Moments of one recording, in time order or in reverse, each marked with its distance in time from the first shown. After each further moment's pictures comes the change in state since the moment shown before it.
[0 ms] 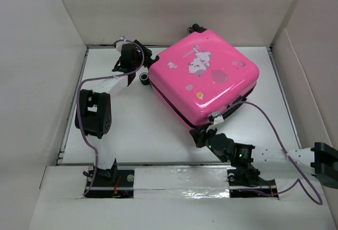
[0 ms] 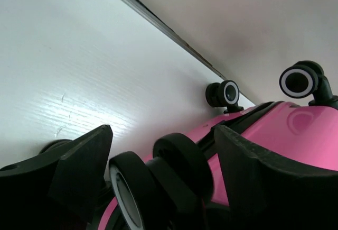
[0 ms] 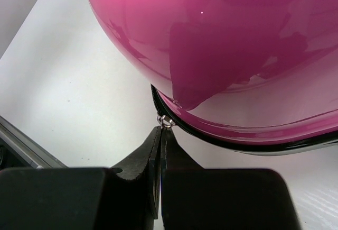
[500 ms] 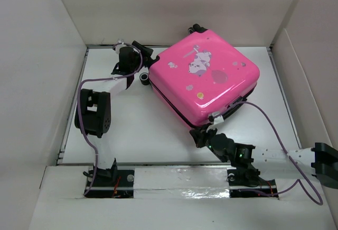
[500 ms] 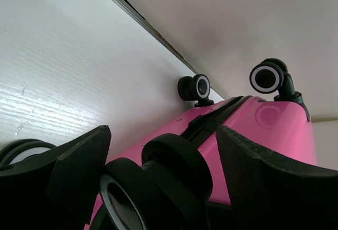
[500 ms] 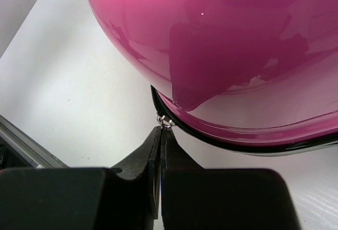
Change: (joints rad) left arm 0.027 0.026 -0.066 0.149 0.140 -0.126; right arm 0.000 -0.007 0.000 -0.009 -0.001 0.000
